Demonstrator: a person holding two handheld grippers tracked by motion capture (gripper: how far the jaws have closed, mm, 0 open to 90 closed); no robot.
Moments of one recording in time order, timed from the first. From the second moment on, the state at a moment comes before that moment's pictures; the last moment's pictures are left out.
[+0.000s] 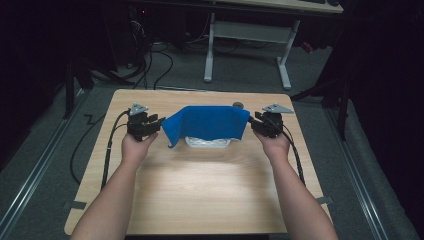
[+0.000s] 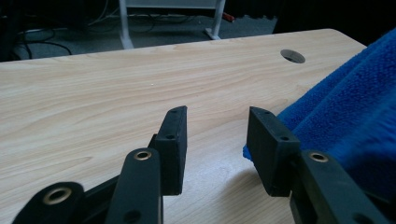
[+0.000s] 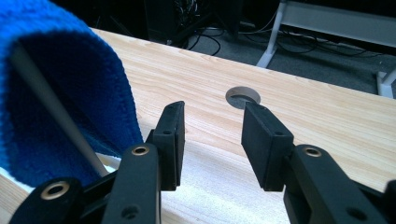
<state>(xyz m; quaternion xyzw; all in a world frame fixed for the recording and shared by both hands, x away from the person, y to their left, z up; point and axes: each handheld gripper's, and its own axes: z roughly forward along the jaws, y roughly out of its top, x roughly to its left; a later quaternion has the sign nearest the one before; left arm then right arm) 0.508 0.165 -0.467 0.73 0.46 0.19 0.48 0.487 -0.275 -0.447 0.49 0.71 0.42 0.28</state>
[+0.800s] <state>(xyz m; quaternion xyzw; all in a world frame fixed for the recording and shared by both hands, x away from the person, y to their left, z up) 0.418 0.200 -0.487 0.74 0.44 0.19 0.47 0.406 -0.291 -0.449 0.46 0.72 0.42 0.30</state>
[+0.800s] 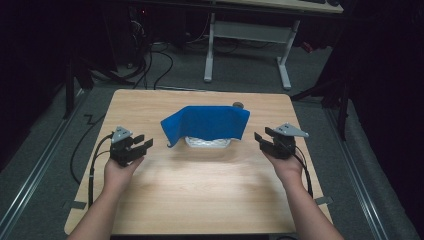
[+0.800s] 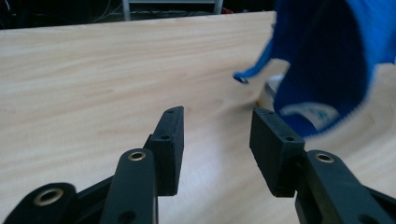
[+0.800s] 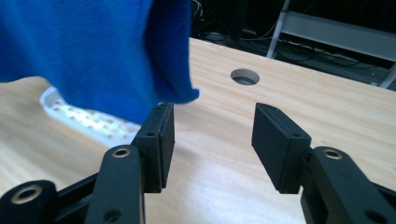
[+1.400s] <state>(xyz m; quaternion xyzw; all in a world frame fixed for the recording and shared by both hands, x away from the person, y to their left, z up) 0.307 0.159 -0.528 0.78 0.43 0.10 0.43 0.311 -0.258 -0.486 0.44 0.75 0.42 0.25</state>
